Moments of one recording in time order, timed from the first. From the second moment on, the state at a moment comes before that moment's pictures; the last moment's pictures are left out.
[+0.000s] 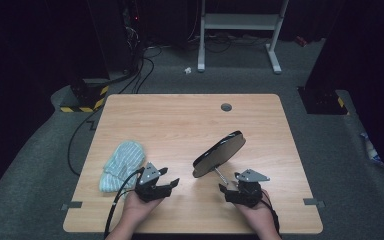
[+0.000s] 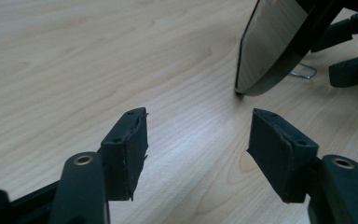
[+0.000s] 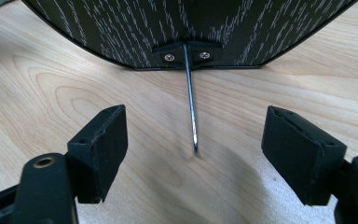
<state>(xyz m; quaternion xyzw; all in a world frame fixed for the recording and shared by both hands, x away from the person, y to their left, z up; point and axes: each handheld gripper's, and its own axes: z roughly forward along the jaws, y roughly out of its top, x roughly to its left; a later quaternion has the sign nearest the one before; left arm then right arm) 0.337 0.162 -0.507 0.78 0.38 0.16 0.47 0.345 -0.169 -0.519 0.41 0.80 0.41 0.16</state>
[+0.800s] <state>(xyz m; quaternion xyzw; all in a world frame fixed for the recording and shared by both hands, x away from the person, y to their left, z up) 0.332 0.104 -0.501 0.78 0.33 0.14 0.50 0.343 -0.173 -0.516 0.42 0.79 0.41 0.17</state>
